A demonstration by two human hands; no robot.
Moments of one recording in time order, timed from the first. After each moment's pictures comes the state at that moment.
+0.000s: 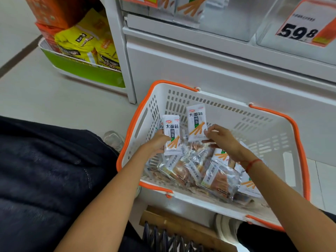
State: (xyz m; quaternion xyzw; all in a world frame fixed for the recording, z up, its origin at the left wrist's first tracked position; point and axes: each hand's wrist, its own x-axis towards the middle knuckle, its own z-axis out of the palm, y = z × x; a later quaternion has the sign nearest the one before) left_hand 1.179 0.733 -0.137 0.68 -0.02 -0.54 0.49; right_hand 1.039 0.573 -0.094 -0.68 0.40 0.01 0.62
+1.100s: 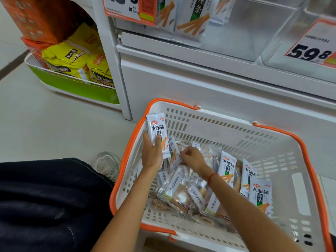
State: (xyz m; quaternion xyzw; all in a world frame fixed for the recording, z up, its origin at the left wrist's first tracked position) left_hand 1.200 0.715 -0.149 0.76 -0.03 -0.24 0.60; right_hand 1.110 0.598 -0.185 -0.70 0.45 0.03 0.55
